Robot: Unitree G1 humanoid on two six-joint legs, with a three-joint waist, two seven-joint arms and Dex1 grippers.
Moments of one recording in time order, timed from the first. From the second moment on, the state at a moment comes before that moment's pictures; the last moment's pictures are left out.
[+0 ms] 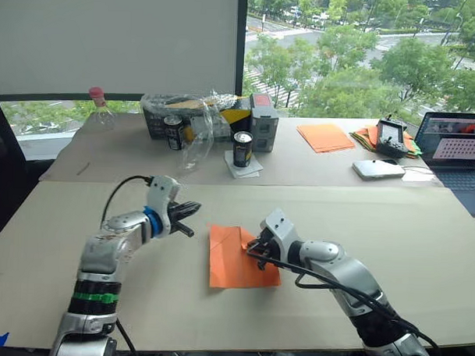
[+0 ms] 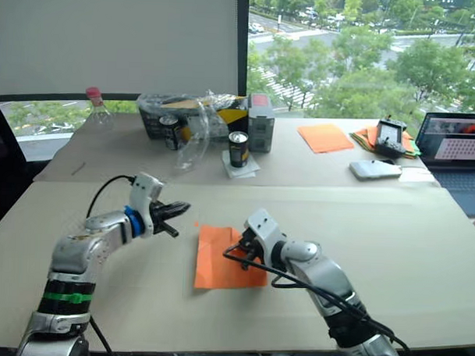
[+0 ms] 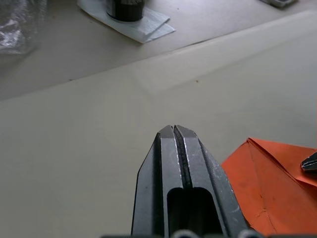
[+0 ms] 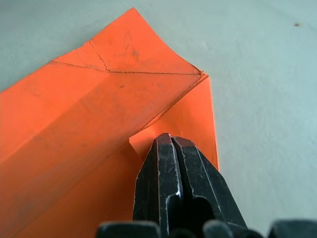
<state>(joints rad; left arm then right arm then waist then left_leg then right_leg) -0.42 0.40 0.18 -0.15 -0.36 0.88 -0.61 -0.45 -0.39 0.35 -0.15 0.18 0.79 0.58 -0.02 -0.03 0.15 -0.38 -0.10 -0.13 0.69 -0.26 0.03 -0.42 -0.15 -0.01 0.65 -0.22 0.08</state>
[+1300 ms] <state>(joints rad) -0.45 0.18 0.22 -0.14 -0.57 1.19 -0.34 -0.45 -0.33 0.32 -0.16 0.14 0.82 0.55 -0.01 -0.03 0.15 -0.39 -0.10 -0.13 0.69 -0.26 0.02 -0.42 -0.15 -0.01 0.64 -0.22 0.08</state>
